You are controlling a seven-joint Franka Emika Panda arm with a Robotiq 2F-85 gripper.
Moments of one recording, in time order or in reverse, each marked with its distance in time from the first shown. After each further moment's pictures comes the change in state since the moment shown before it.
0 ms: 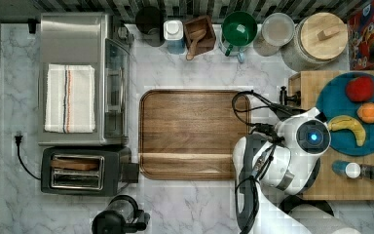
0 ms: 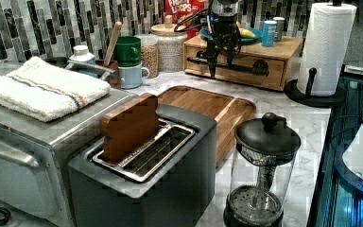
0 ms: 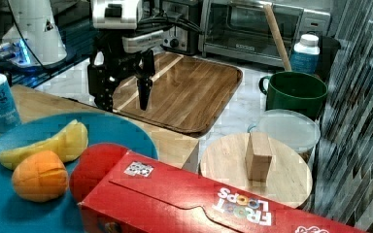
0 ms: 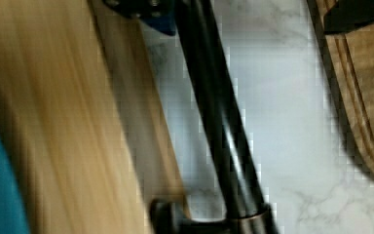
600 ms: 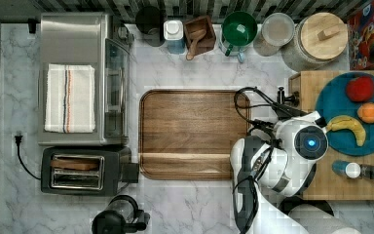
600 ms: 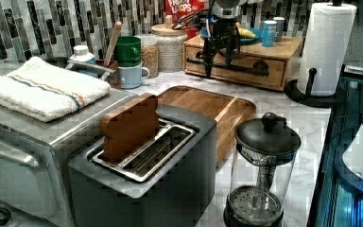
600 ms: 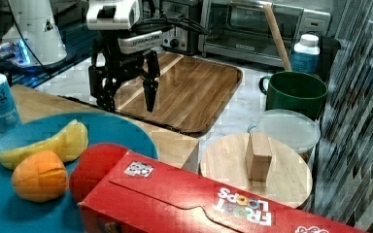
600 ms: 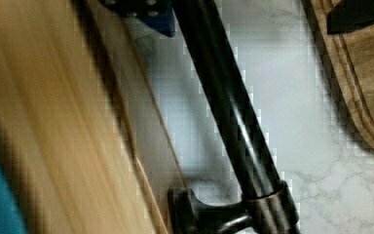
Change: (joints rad) arm 0.003 -0.001 0.011 -0.031 0.032 0.075 0.079
